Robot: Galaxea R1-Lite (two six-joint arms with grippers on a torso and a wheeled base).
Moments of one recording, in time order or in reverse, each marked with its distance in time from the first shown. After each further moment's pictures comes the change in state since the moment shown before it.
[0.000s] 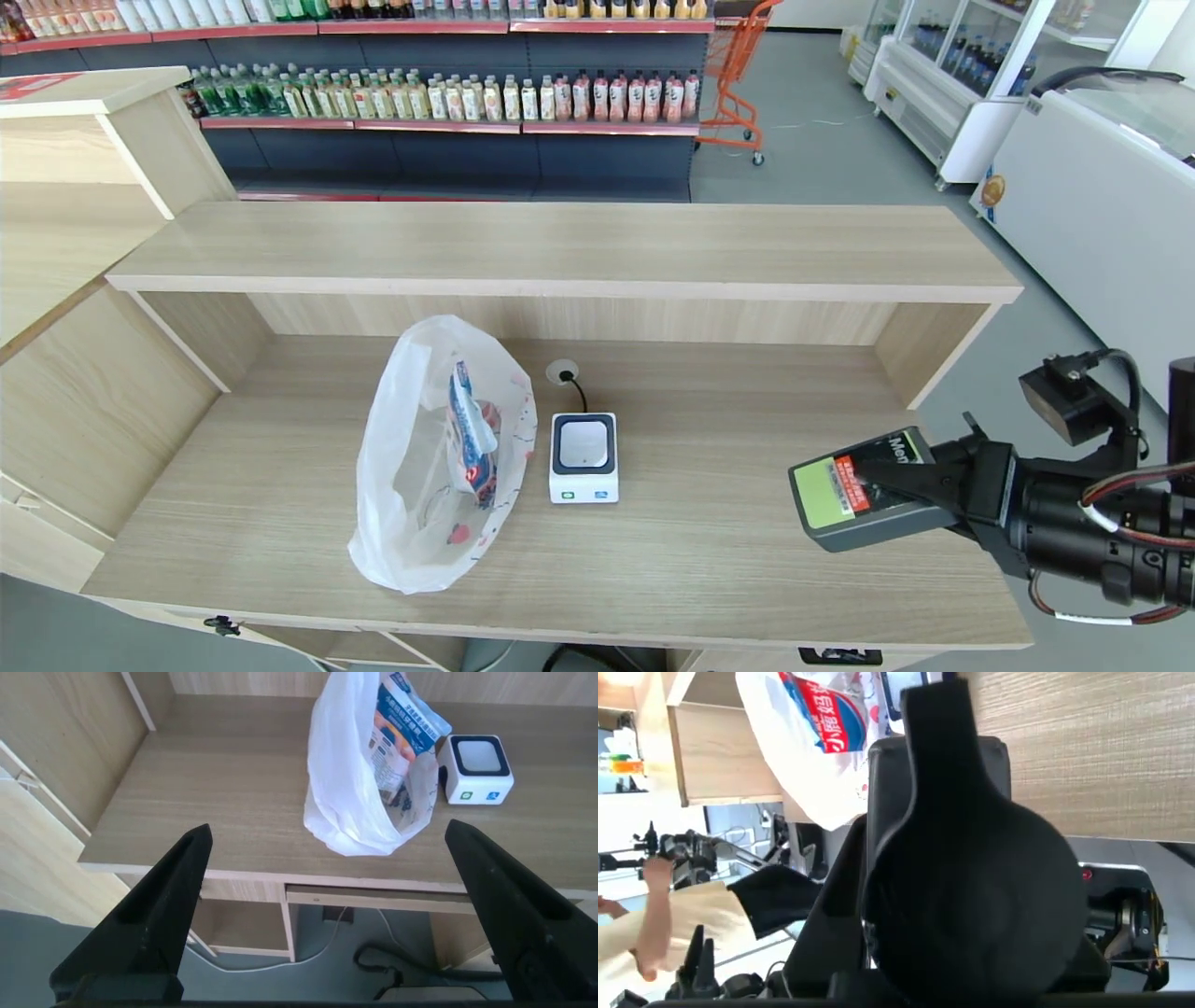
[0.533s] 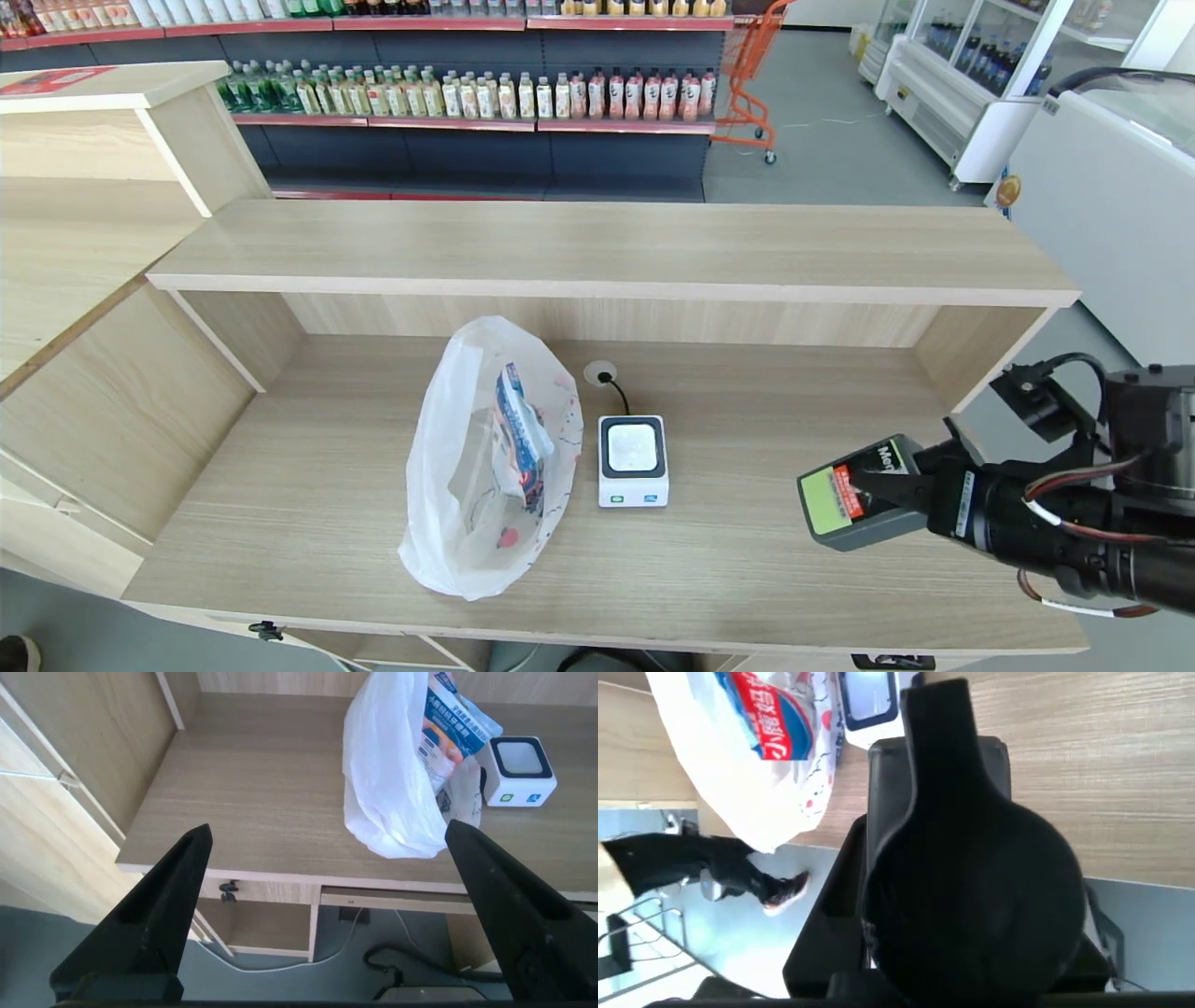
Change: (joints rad) left arm 0.000 0.000 0.000 0.000 0.000 0.000; right arm 0.000 0.090 0.001 -0.022 -0.144 -0.203
